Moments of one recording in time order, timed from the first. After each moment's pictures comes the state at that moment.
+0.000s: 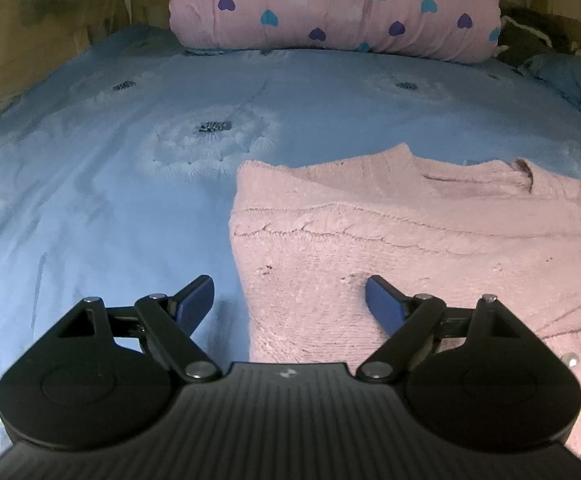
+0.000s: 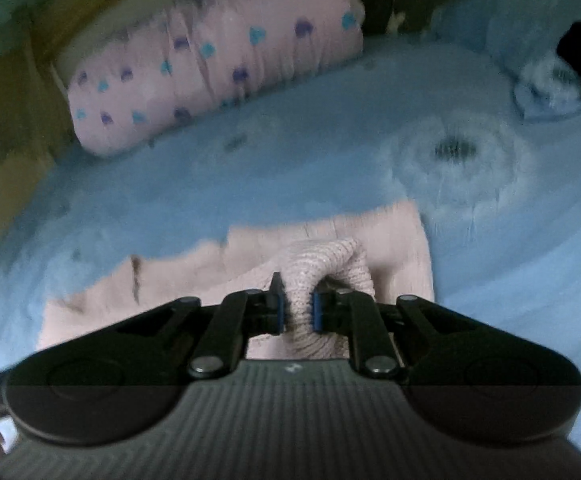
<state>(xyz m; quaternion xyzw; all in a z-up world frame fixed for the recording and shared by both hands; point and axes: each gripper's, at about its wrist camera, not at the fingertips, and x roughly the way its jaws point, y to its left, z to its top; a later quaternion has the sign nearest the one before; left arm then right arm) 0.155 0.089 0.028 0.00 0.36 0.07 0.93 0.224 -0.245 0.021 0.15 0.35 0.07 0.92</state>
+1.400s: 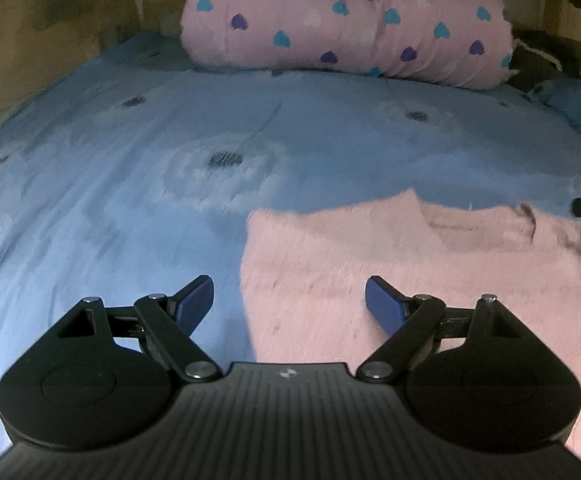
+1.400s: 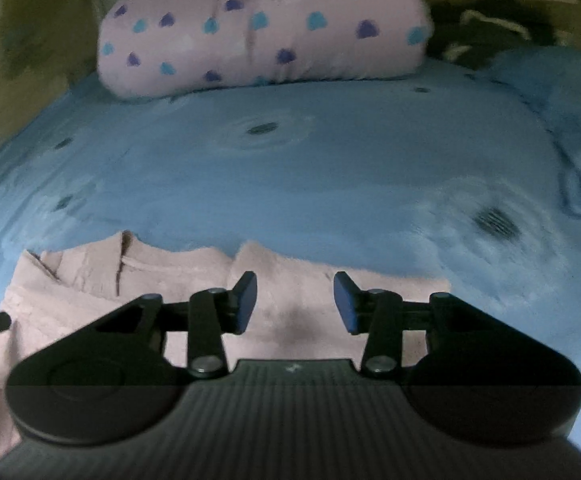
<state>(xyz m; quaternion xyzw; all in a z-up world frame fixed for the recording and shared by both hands) 0.178 0.094 0.058 0.00 0.34 0.08 0.94 0.284 -0.211 0.054 0.02 0.35 0.14 0.93</state>
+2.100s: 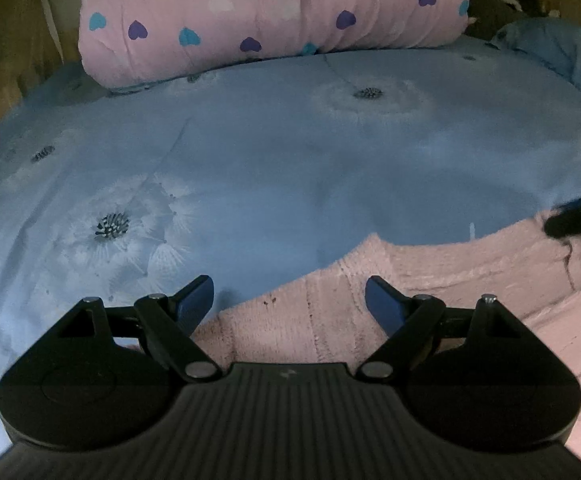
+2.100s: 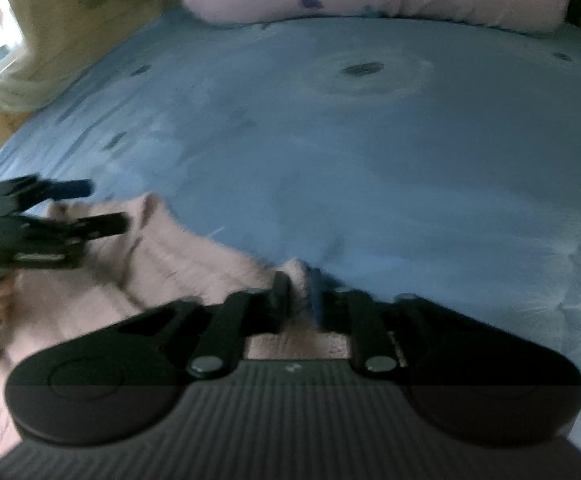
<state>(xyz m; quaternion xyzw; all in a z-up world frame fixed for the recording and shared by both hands) 0.311 0.054 0.015 0.08 0.36 0.01 0.93 0.358 -0.196 0.018 -0.01 0.41 0.31 0.86</state>
